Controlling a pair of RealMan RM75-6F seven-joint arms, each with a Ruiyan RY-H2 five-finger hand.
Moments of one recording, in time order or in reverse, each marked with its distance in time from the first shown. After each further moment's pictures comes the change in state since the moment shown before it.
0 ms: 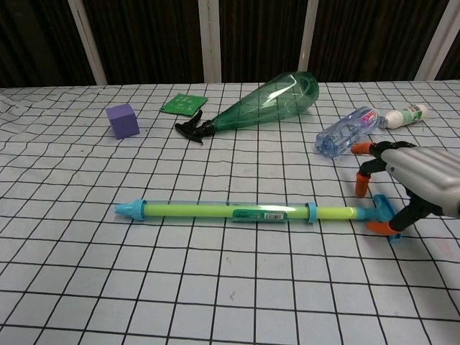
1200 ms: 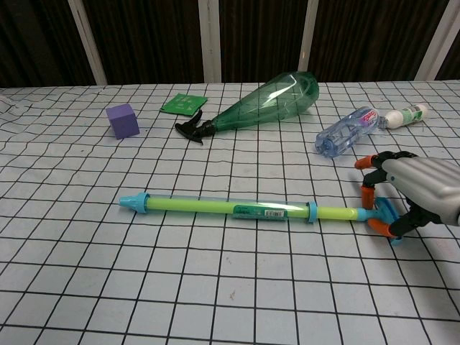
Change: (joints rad) left arm -0.002 0.000 -0.002 -0.013 -0.014 -0.005 -0.008; right arm 0.018 -0.013 -0.031 0.025 0.050 0.013 0.003
